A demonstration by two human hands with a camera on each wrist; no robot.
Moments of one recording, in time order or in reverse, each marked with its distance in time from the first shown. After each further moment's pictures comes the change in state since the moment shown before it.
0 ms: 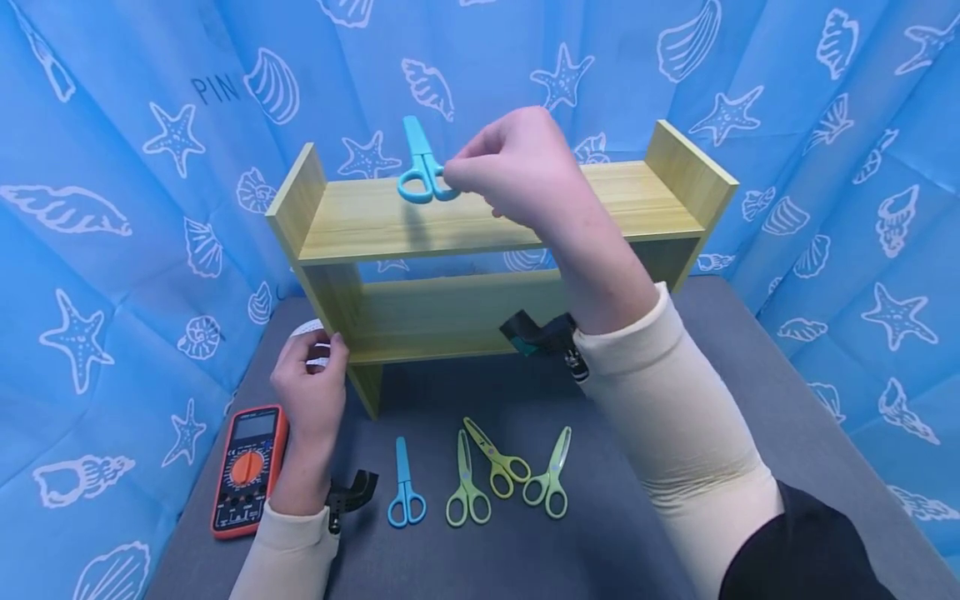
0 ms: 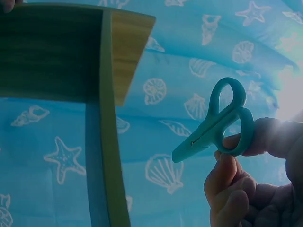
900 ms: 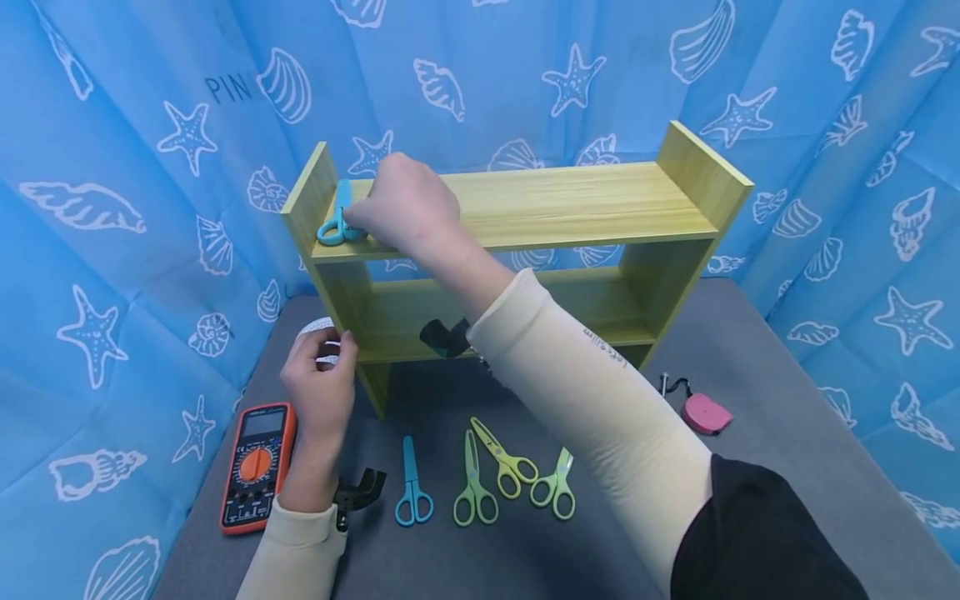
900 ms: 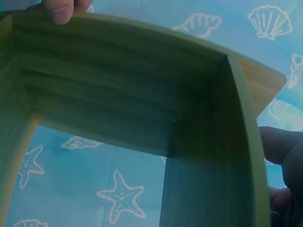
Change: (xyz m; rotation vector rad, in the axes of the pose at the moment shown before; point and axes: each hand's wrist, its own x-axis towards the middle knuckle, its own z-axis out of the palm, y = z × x) left_hand 0.002 0.010 -0.002 0.012 -0.032 0.009; right_hand 0.049 -0.024 0.108 -0.361 -0.116 0.011
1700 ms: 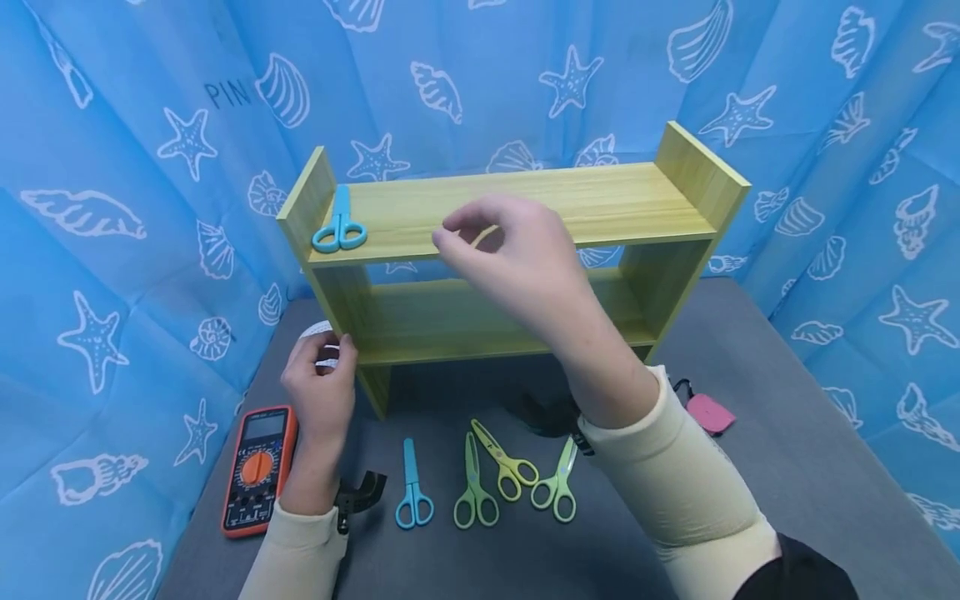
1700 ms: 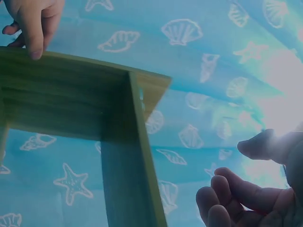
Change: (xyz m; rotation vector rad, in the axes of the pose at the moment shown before) left_hand -0.002 -0.018 0.006 0.011 0.048 0.034; right_hand -0.107 0.068 -0.038 0.336 0.213 -0.174
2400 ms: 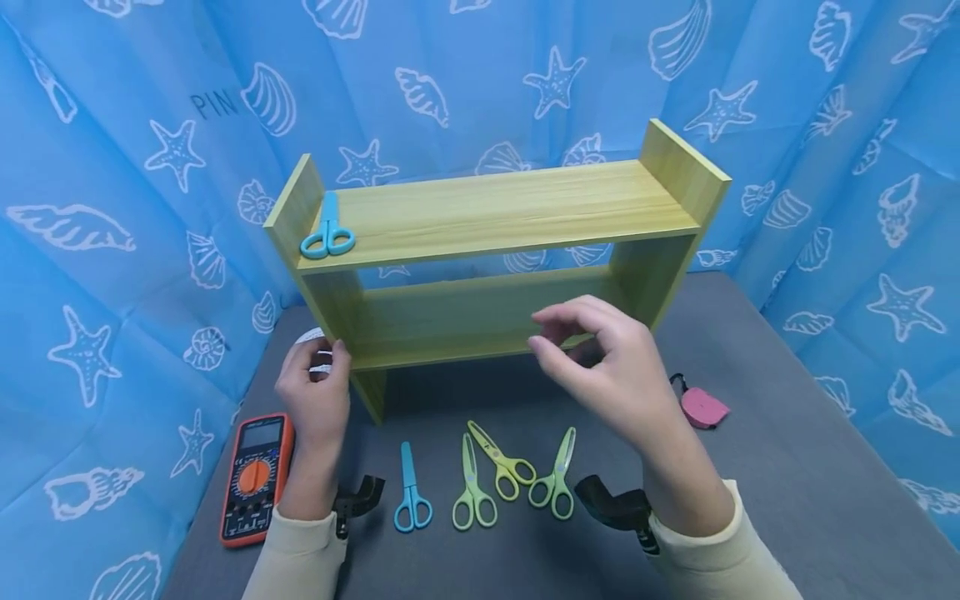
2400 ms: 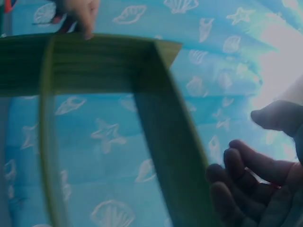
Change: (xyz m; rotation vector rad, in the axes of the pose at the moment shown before) left_hand -0.001 0.019 0.000 -0.022 0.019 -0.001; right_hand -0.093 0.089 -0.021 0.032 0.119 -0.112
